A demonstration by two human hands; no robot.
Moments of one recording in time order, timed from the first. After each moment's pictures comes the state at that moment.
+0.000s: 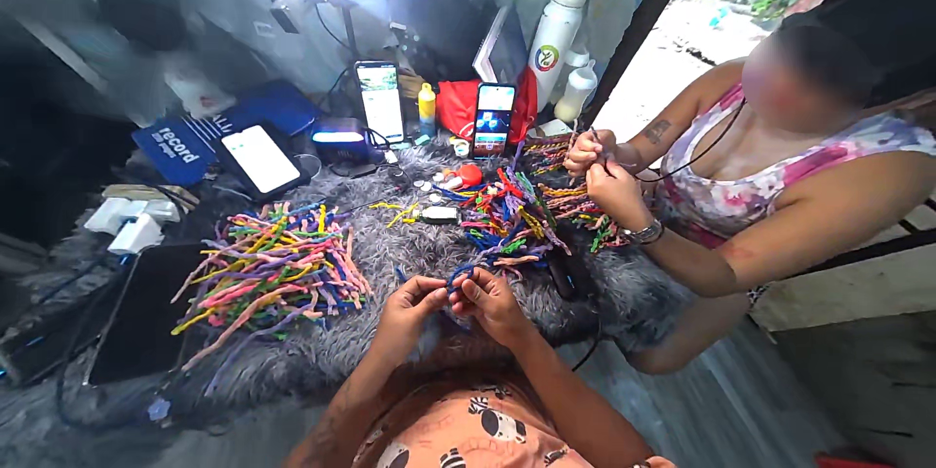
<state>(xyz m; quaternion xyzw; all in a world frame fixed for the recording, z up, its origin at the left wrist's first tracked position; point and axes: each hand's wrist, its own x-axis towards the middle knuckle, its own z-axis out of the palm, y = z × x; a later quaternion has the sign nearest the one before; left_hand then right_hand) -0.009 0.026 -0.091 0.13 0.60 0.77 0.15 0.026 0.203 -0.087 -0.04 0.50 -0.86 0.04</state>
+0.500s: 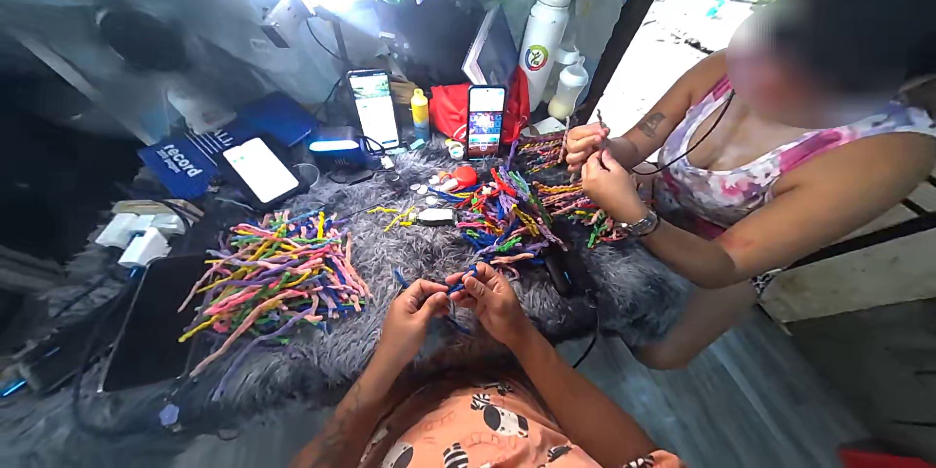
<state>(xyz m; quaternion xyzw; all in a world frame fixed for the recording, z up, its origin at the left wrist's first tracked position) -0.004 0.029 -0.089 0.18 0.69 0.69 0.10 0.027 0.203 -0.093 -0.04 0.44 -0.90 -0.02</state>
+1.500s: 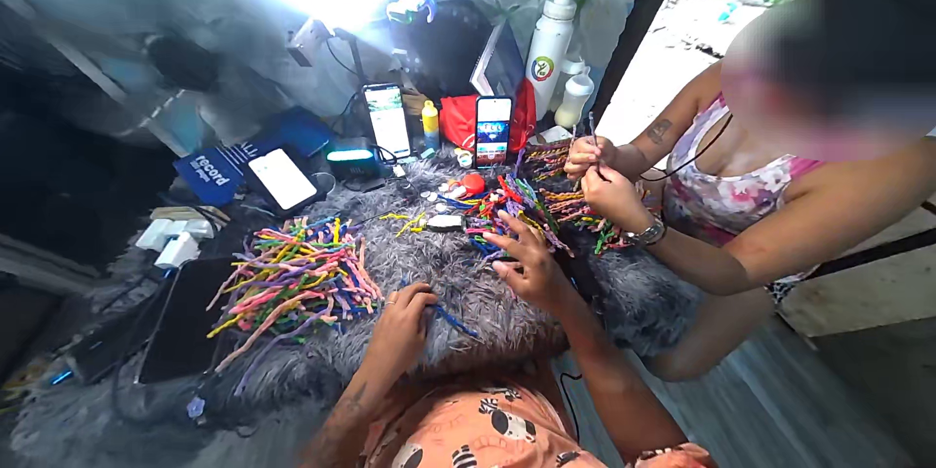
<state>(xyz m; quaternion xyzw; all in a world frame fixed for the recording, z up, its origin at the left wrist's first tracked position) -0.012 -0.005 -0.099 0.31 0.91 0.27 -0.07 0.004 0.272 -0.053 -0.18 0.88 -0.36 -0.24</state>
